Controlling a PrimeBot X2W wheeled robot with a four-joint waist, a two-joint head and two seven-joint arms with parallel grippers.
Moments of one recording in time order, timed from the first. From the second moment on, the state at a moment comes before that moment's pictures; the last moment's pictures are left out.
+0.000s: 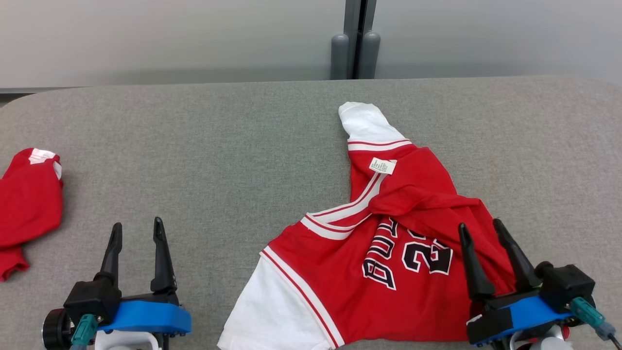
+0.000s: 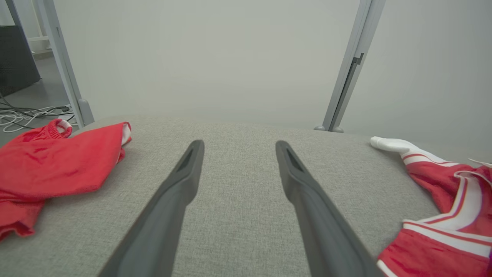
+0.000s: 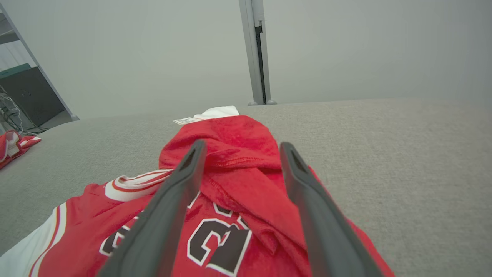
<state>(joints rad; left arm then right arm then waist) -0.06 0.05 0.04 0.22 -0.15 -0.06 -0.26 -0.07 -0.10 0.07 0.20 0.24 0.13 -0.25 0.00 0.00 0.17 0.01</state>
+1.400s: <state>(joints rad) -0.59 0.34 -0.86 0.57 -0.46 -0.13 0.19 -0.12 -0.08 0.05 0.22 0.22 0.13 -0.26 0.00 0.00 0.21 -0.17</state>
